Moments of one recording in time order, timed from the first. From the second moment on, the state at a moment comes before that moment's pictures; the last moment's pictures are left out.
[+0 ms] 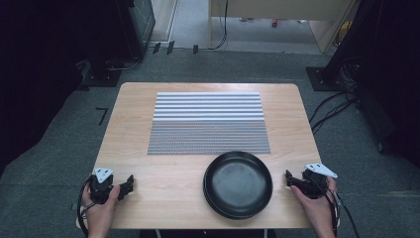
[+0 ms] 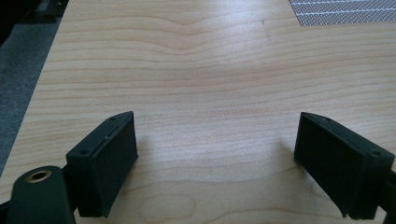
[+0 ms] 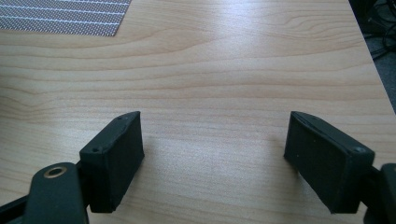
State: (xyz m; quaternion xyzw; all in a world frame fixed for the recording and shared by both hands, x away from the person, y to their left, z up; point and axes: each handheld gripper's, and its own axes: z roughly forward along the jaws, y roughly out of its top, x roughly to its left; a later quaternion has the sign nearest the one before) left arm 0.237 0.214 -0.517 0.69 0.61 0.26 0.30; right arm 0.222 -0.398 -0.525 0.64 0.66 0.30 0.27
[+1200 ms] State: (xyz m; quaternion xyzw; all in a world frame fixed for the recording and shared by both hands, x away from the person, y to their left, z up) left arm 0.224 0.119 -0.497 0.72 0.54 0.20 0.39; right arm 0.200 -0.379 -0.487 0.63 0.62 0.38 0.28
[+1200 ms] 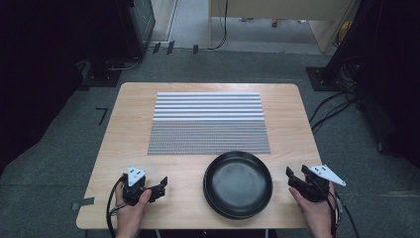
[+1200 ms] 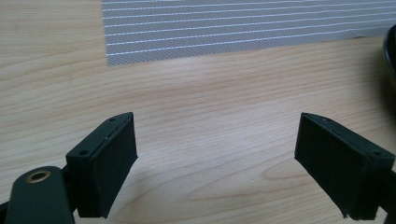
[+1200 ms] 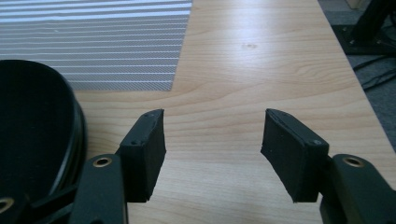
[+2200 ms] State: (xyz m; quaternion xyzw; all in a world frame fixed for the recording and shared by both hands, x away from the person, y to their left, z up) left arm 0.233 0.017 -0.480 0.76 0.46 0.16 0.42; right arm 0.185 -0.355 -0.471 0.60 0.60 0.46 0.26
